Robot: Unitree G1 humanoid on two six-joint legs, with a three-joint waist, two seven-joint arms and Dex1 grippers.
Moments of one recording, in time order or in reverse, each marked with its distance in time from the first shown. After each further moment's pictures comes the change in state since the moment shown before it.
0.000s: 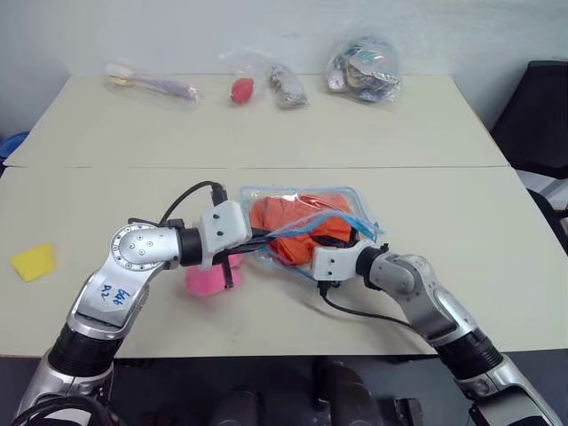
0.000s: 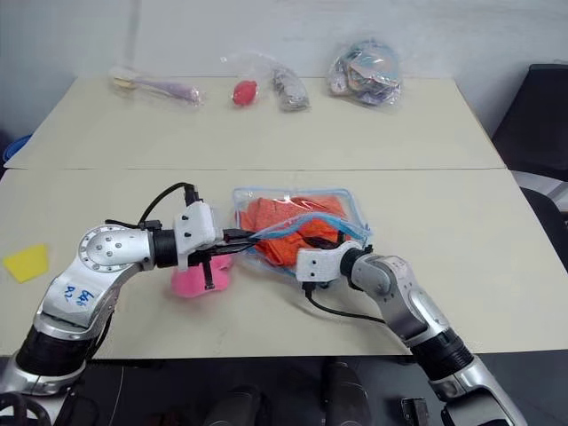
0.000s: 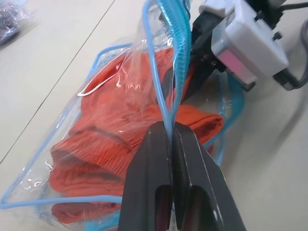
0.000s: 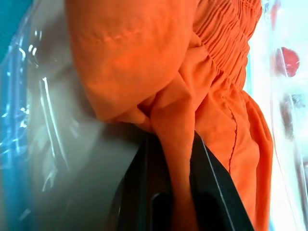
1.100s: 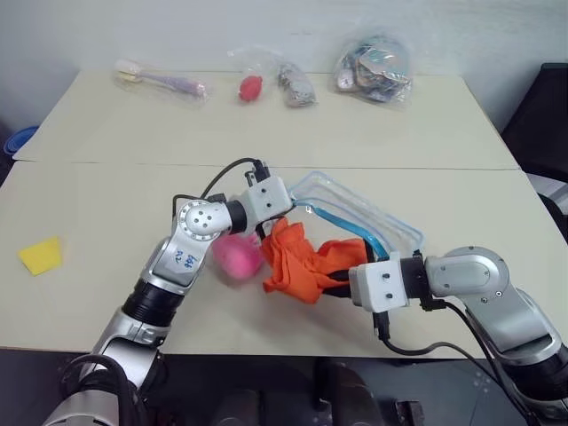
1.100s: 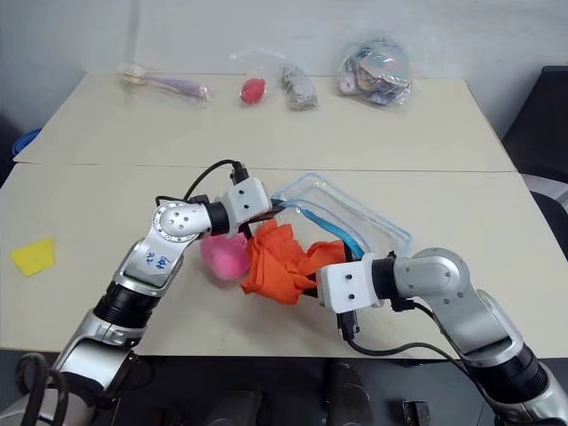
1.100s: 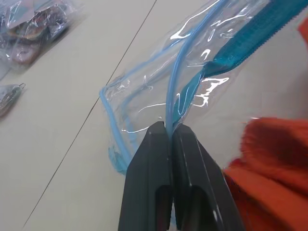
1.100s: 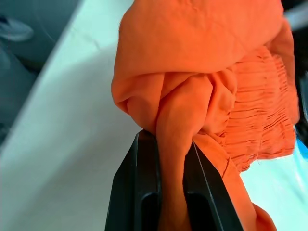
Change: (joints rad) left arm -0.287 -0.263 -0.141 0.427 0.292 -0.158 0.157; right arm 0.057 -0.254 -0.153 -0.407 0.654 0.174 0.511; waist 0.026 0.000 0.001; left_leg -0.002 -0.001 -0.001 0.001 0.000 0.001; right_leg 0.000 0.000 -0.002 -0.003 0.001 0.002
